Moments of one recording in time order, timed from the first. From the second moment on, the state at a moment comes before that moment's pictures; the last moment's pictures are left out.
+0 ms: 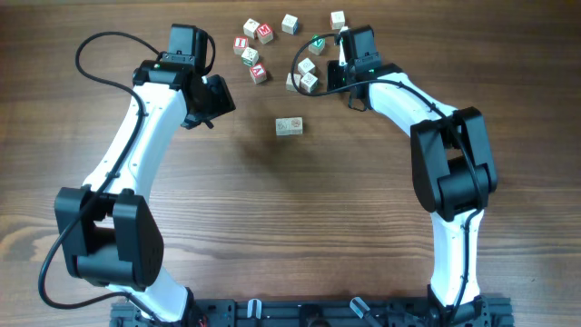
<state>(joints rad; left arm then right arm) -0.14 1.81 1.47 -0.90 0.02 -0.51 0.31 2.28 1.60 -0.23 0.00 0.20</state>
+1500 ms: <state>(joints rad) -0.26 1.87 1.09 -0.32 0.00 -0.60 0.43 1.98 1.35 -0.52 0.00 0.50</state>
